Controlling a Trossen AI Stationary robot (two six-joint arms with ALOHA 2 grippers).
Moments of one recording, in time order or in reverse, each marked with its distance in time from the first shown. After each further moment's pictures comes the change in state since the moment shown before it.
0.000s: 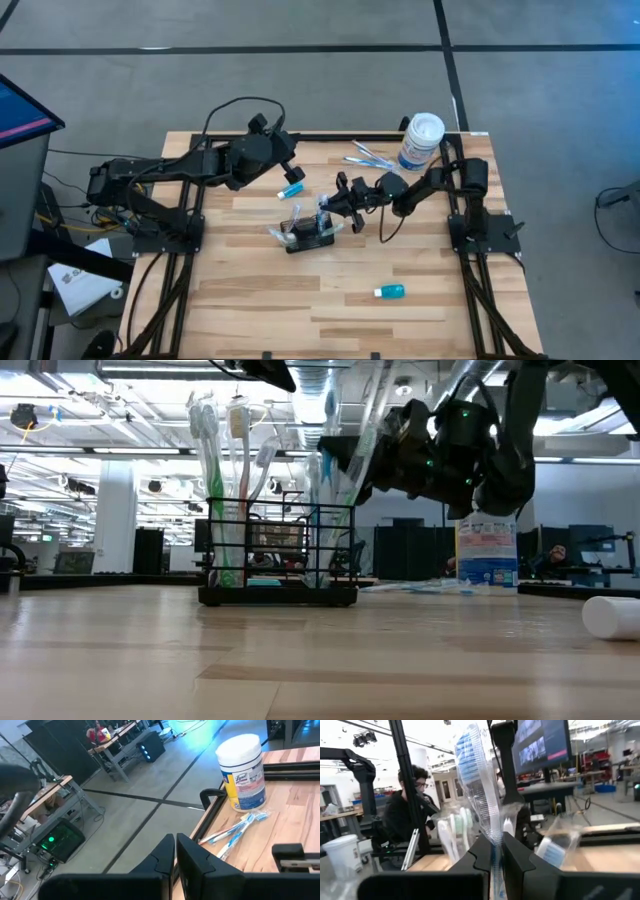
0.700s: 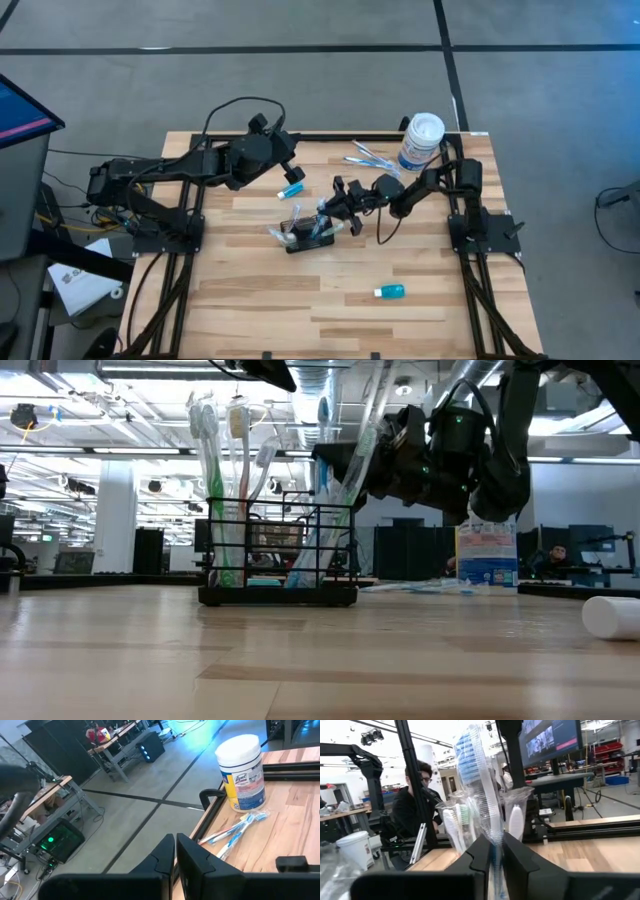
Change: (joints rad) left arm 0.000 0.000 0.000 0.001 0.003 0.000; right arm 0.011 0.043 0.023 0.000 -0.027 0.018
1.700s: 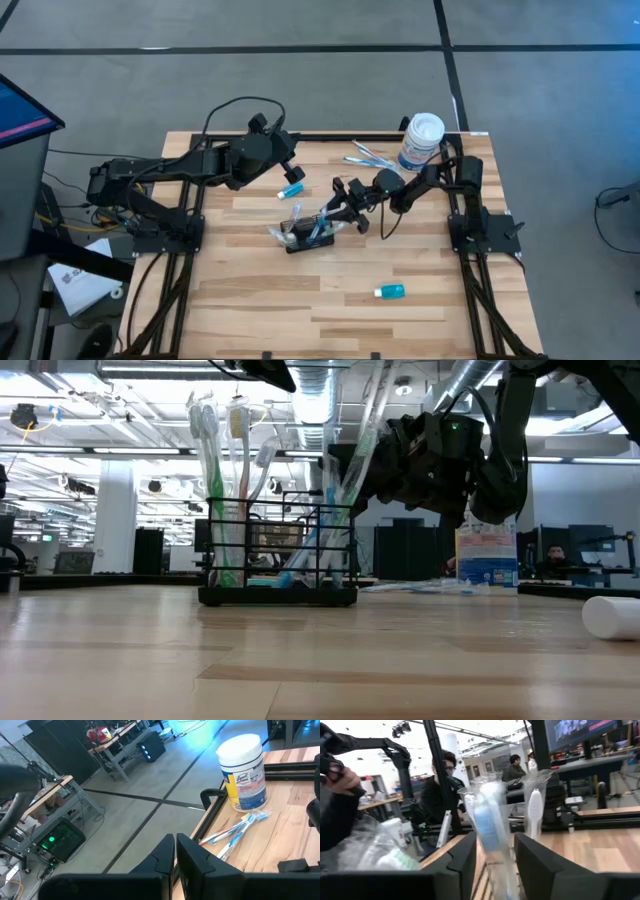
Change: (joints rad) left arm 0.002 0.000 0.000 0.000 -0.003 0.000; right arm -0.061 0.000 -0.001 -0.016 -0.214 0.051
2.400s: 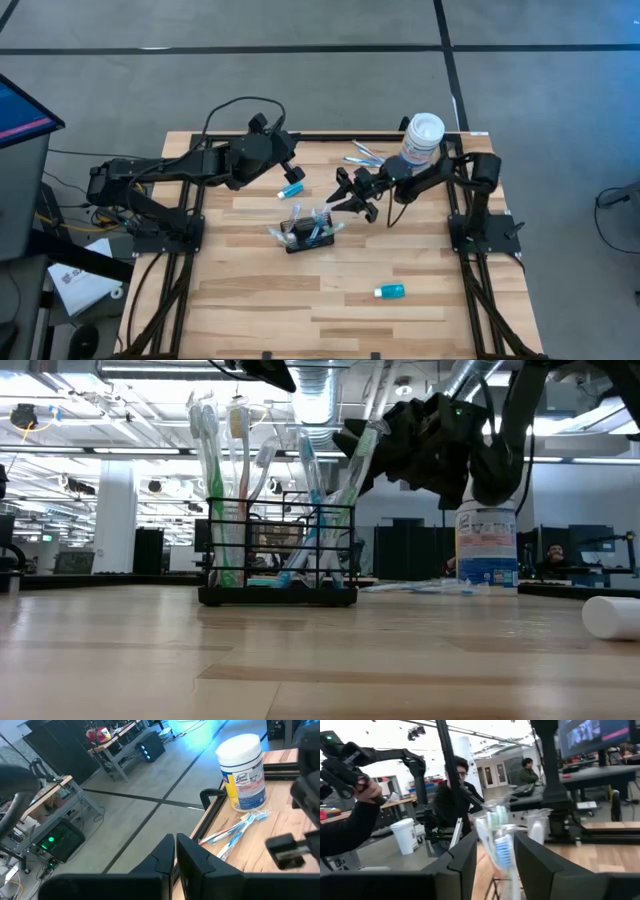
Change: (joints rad) left arm 0.000 0.000 0.000 -0.001 0.002 0.000; right arm -0.086 -0.132 0.000 -0.072 -0.143 0.045
